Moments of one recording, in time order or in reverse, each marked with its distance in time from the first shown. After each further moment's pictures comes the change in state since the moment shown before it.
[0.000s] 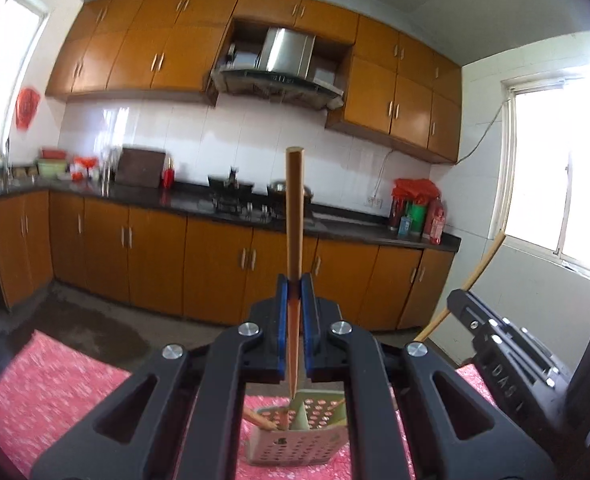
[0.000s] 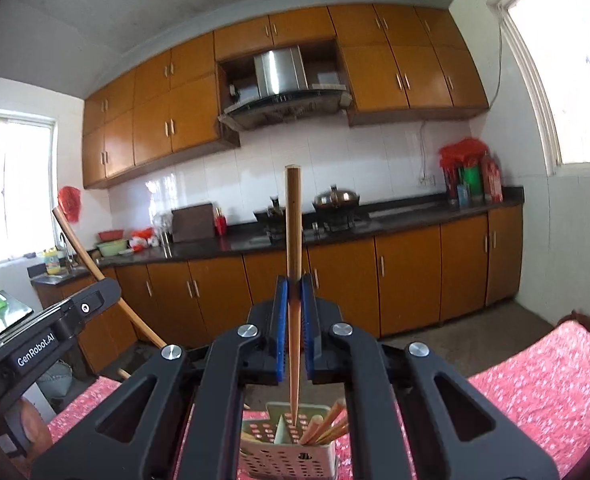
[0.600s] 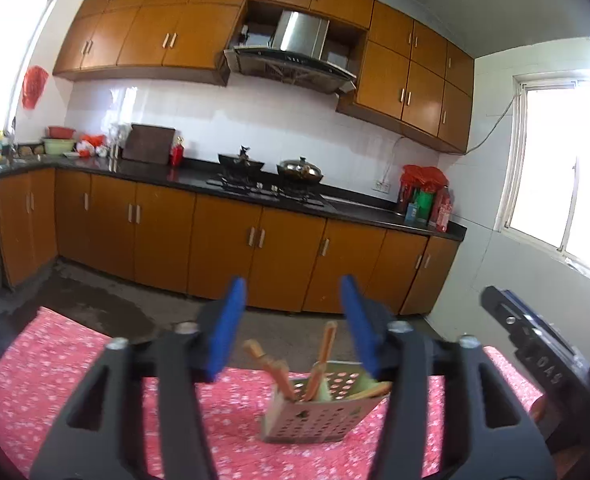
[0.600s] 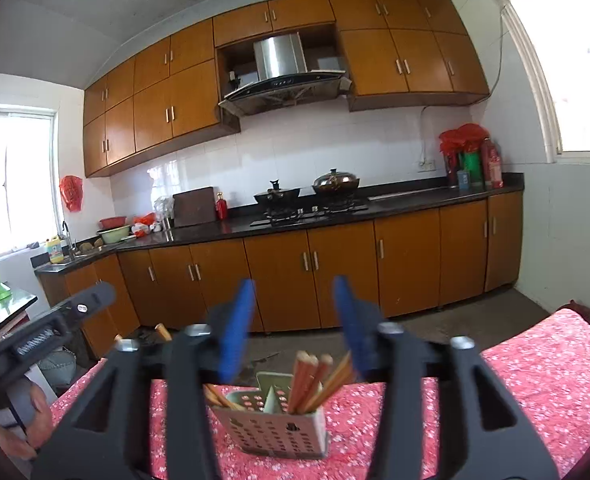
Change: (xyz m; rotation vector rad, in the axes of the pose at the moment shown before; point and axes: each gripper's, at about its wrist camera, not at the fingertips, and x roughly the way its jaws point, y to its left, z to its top) left arm -0.020 0.036 -0.017 -0.008 0.037 0.035; right arm -0.033 -0.013 -0.003 -0.008 0.037 0.013
